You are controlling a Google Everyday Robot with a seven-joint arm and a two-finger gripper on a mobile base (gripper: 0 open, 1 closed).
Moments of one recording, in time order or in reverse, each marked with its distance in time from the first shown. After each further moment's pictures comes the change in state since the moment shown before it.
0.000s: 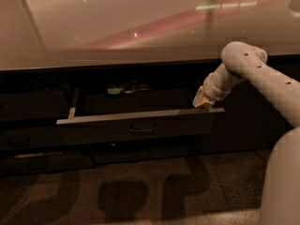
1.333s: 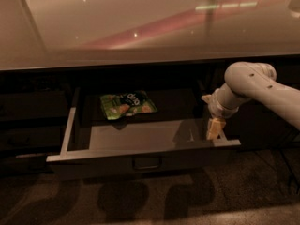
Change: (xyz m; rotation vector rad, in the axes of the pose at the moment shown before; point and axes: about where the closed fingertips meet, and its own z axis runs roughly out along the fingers) arm 0.024 0.061 -0.005 0.065 0.119 0.054
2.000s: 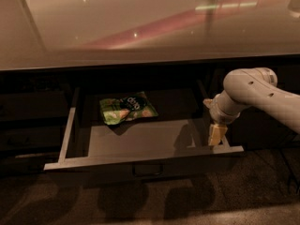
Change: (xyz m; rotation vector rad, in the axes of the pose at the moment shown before) arm 0.009 0.022 -0.005 0.025 0.064 0.001
